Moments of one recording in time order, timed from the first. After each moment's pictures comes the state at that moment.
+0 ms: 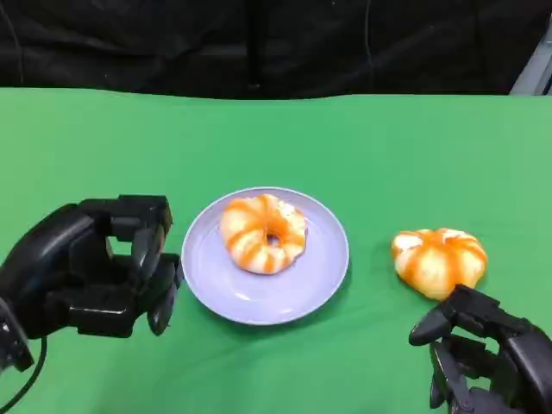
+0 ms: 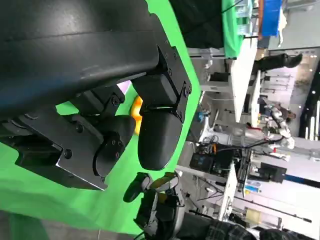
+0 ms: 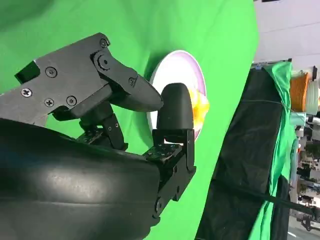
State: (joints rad) left arm -0.07 0.38 0.16 -0.30 -0.59 0.51 -0.66; right arm 0.35 -0.11 0.08 -0.38 0.07 0.05 0.20
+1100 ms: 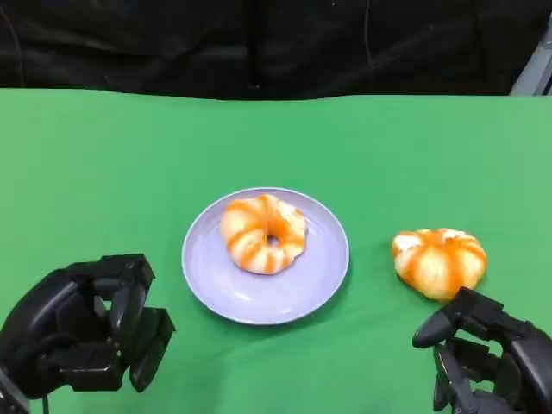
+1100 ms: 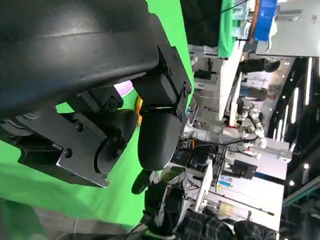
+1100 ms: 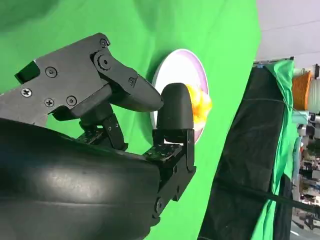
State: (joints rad) left arm 0.07 0.28 0.17 -0.06 -0.59 0.18 -0.82; right arm 0.36 -0.11 0.07 -0.37 0.07 0.05 0.20
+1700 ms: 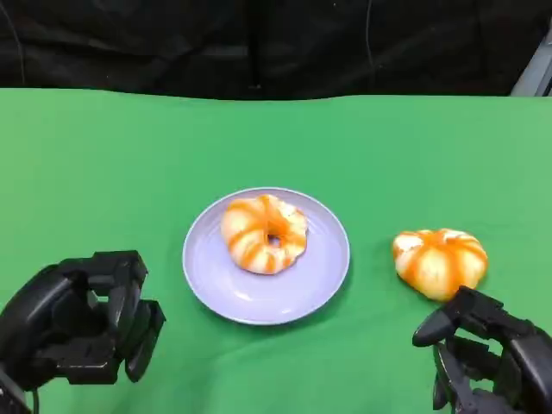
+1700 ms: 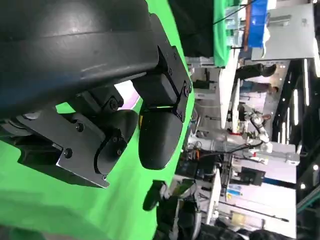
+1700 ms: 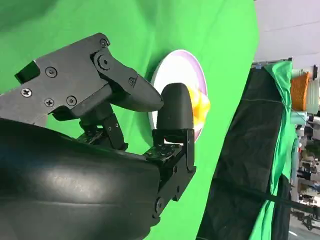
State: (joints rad) left arm 0.03 0.28 0.16 0.04 -0.52 0.03 -0.84; right arm 0.36 -0.11 0.07 -0.37 0.07 0.05 0.20
